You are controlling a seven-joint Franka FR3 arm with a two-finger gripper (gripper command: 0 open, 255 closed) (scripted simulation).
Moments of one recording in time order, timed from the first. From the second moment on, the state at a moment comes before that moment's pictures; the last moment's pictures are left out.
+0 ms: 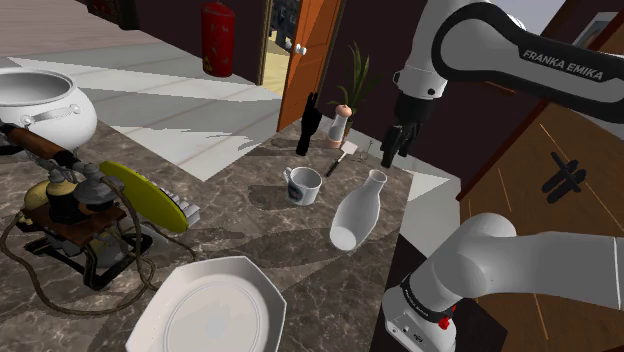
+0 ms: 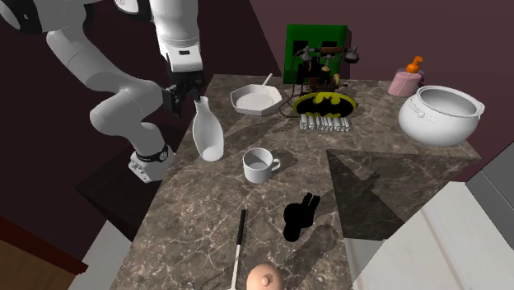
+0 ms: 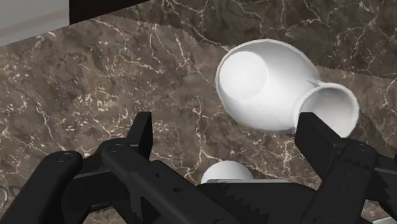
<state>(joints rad) -0.02 -0.82 0.06 -2.43 0.04 1.45 -0.09</state>
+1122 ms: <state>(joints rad) -0.04 -0.38 0.10 -2.47 0.09 2.01 -0.02</state>
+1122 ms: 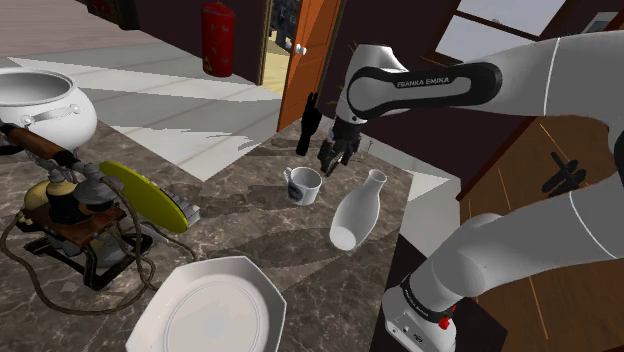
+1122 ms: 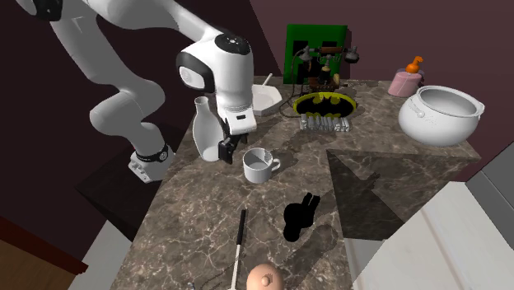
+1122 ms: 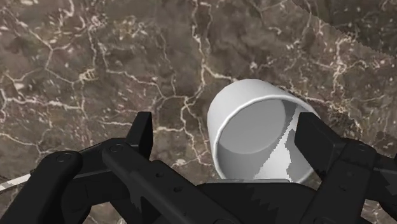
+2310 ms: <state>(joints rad) -0.04 -0.15 0.12 -2.46 0.09 2.27 0.01</state>
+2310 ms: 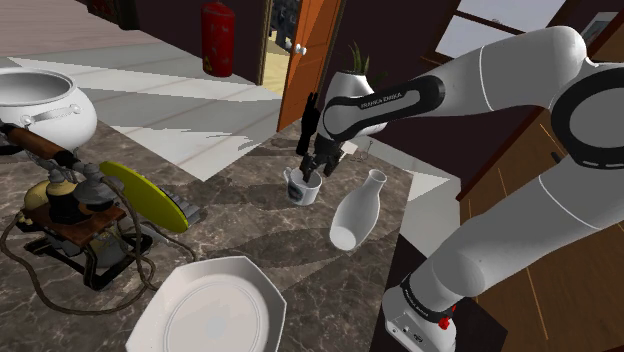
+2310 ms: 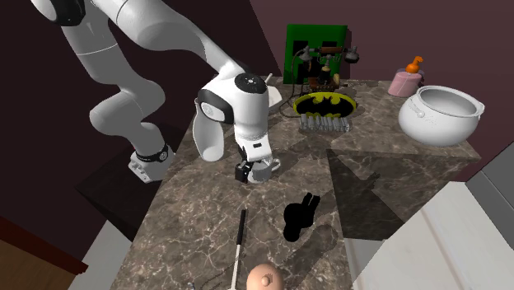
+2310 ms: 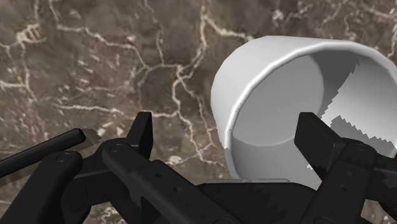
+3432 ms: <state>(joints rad) -0.04 -0.20 0.11 -2.43 0.09 2.20 0.01</state>
